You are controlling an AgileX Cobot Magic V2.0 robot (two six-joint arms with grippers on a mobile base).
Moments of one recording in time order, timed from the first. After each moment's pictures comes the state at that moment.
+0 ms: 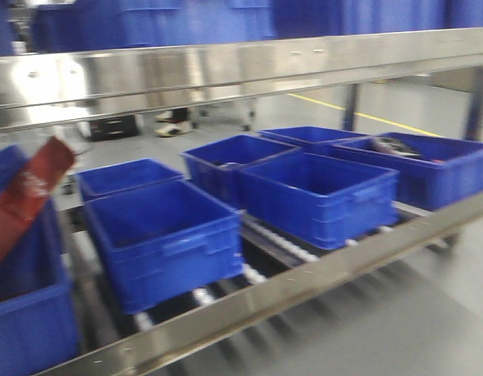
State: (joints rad) left arm -0.34 1.43 -1.88 -0.13 1.02 -0.05; right arm 0.44 1.59 -2.06 0.00 1.14 0.22
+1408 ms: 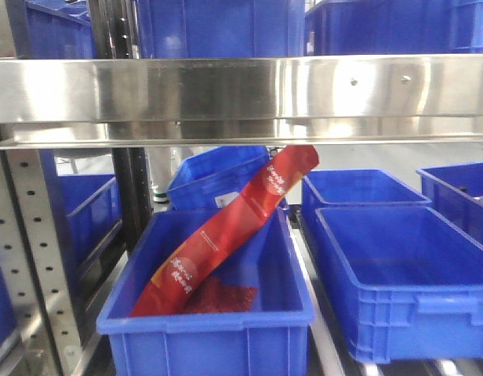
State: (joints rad) left arm -0.34 1.43 -1.88 -0.13 1.02 -0.05; right arm 0.44 1.59 -2.06 0.01 1.14 0.22
